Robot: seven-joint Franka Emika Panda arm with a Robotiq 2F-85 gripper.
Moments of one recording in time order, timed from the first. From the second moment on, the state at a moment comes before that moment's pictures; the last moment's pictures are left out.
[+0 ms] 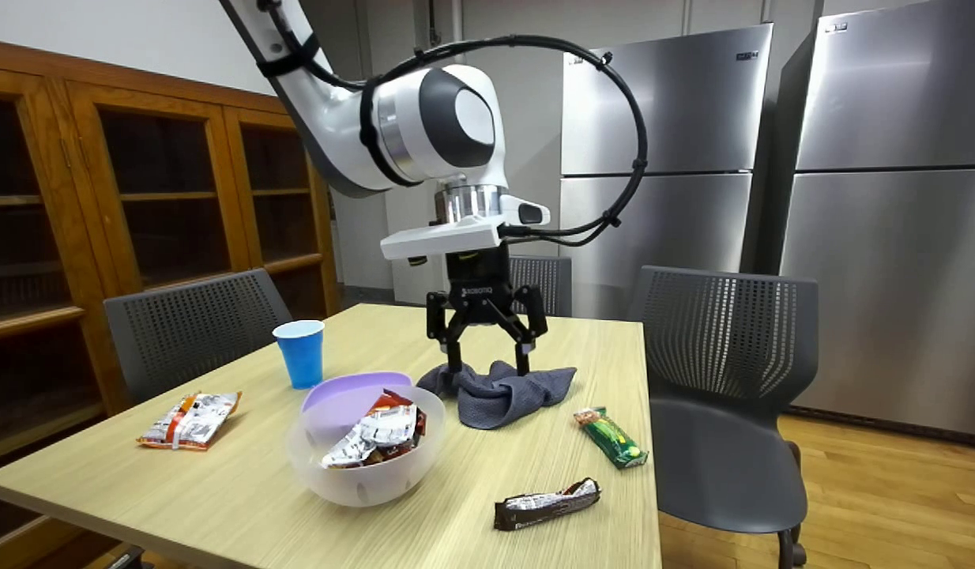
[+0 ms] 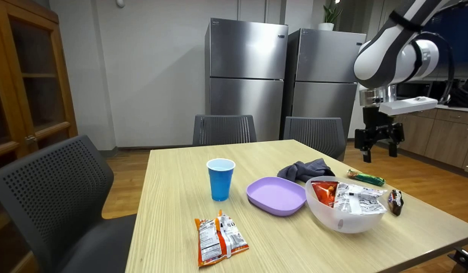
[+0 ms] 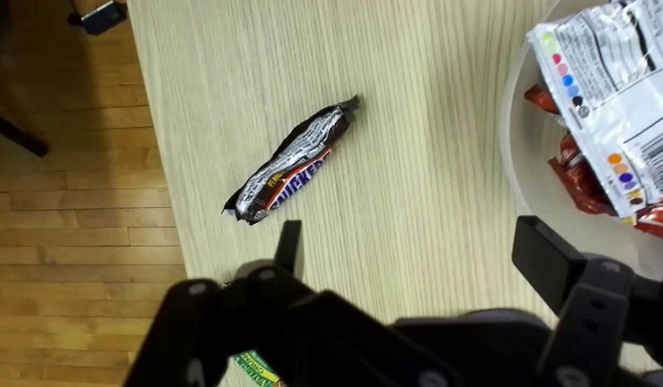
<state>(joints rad) -0.16 0.19 -0.21 -2.30 -0.21 2.34 -0.04</state>
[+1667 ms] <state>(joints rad) -0.26 0.77 -0.26 -1.60 -0.03 2.15 0.20</state>
